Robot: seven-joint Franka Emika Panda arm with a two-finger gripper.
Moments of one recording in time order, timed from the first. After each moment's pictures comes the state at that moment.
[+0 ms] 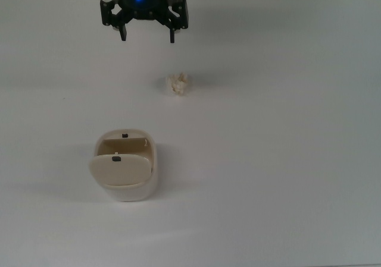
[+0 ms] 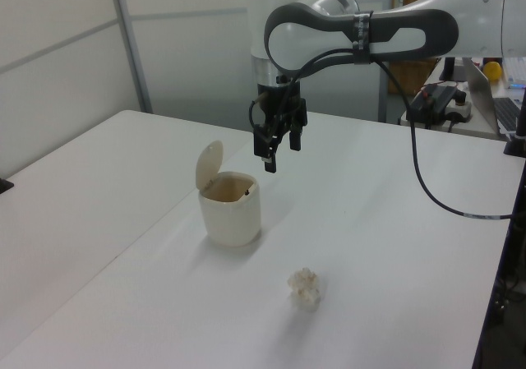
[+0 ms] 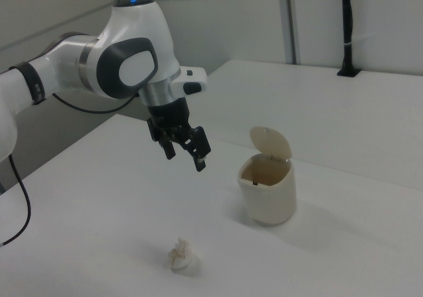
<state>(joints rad) -0.01 0.11 0.03 -1.56 -0.01 1.69 0.06</state>
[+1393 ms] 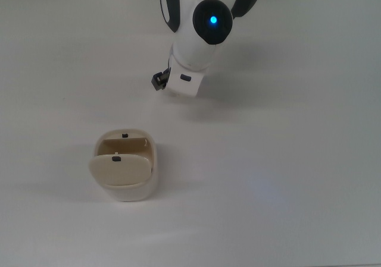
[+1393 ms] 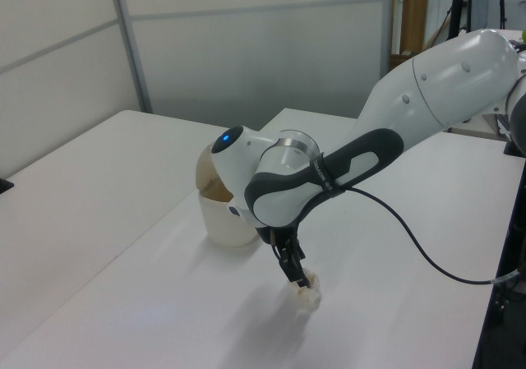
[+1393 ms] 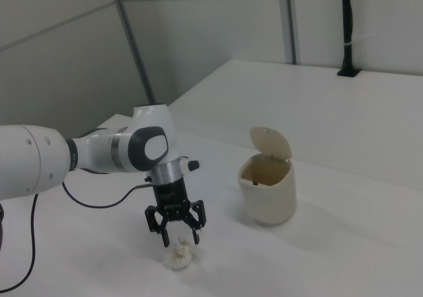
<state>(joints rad) 0.11 0.32 0.07 -1.83 -0.20 1.84 -0.30</state>
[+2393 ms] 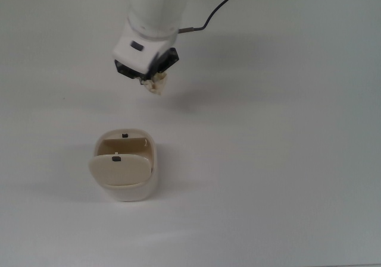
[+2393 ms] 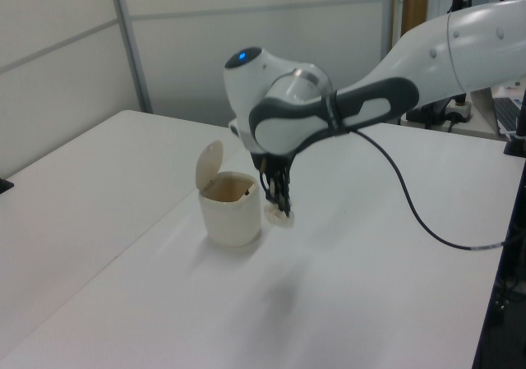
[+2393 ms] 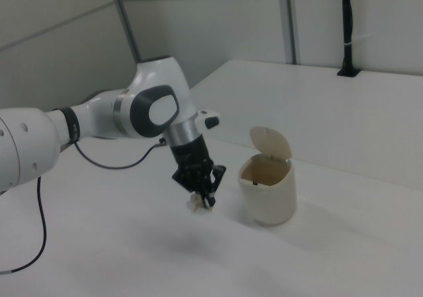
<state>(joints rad) 0.01 0.24 0.04 -1.66 -0.18 1.85 -0.21</state>
